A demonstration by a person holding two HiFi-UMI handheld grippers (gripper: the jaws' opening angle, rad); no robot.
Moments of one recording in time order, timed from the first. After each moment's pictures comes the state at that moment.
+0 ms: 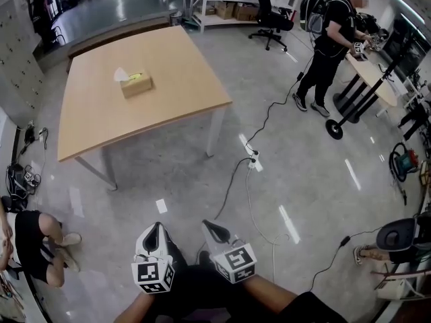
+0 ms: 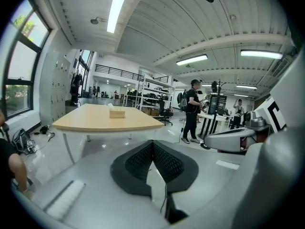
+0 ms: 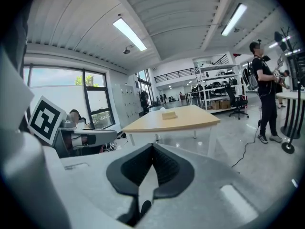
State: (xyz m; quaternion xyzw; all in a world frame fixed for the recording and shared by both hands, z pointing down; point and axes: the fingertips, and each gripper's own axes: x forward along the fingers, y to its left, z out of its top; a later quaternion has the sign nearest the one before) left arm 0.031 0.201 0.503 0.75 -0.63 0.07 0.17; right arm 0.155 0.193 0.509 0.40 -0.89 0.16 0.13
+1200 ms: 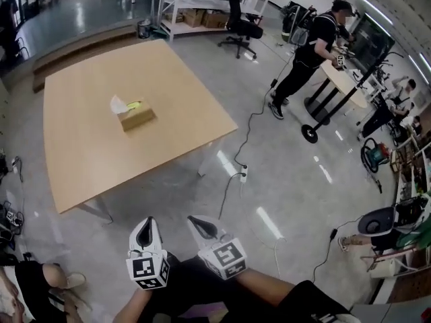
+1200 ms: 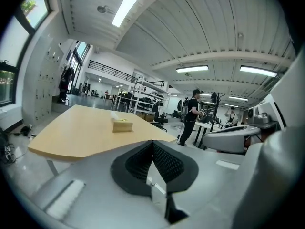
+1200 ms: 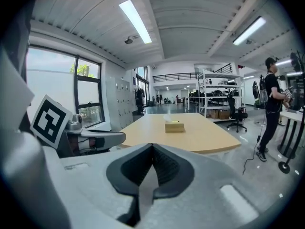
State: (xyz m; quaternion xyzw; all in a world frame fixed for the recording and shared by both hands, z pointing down) left arm -0.115 0.021 0.483 0.80 -0.57 0.03 0.18; right arm -0.014 0.037 0.468 0.45 -0.87 0.11 0.16
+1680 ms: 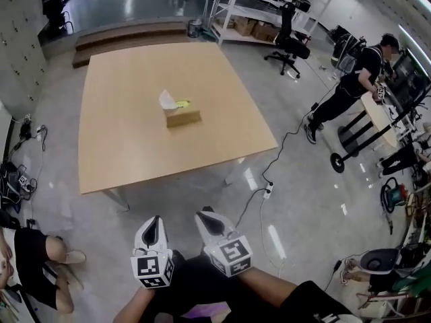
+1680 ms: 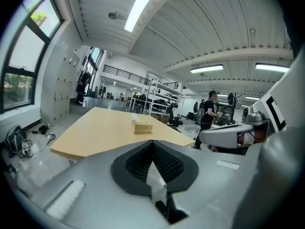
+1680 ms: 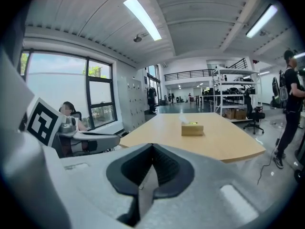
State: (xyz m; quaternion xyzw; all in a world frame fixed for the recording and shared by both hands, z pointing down) left arm -0.197 0.020 0.486 0.74 -0.64 0.02 0.19; right arm -0.094 0.002 0.470 0.37 -0.91 0.11 0.16
